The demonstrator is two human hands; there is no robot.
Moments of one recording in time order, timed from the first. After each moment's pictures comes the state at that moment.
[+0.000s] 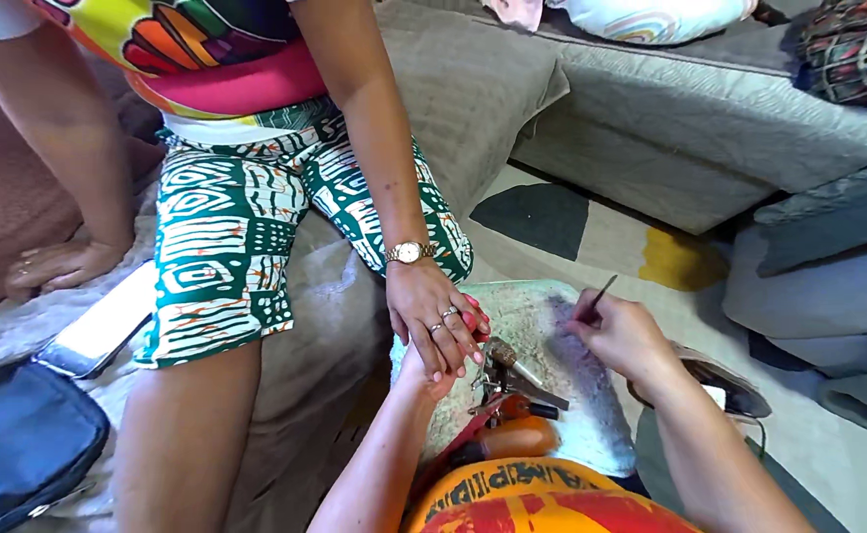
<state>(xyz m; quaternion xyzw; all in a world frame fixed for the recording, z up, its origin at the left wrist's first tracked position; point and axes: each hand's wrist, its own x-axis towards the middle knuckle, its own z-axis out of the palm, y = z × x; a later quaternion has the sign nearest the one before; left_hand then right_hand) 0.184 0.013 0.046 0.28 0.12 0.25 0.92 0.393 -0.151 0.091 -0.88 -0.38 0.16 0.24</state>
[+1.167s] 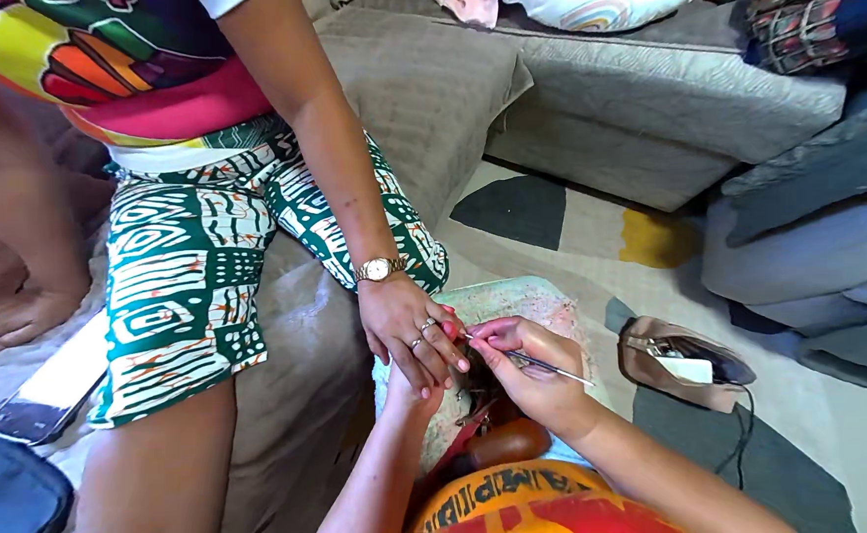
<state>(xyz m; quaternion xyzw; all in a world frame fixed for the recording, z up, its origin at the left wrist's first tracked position) 0.190 0.002 0.041 0.27 0.14 0.32 0.89 0.306 -0.114 0.073 -0.58 -0.50 0.02 0.64</state>
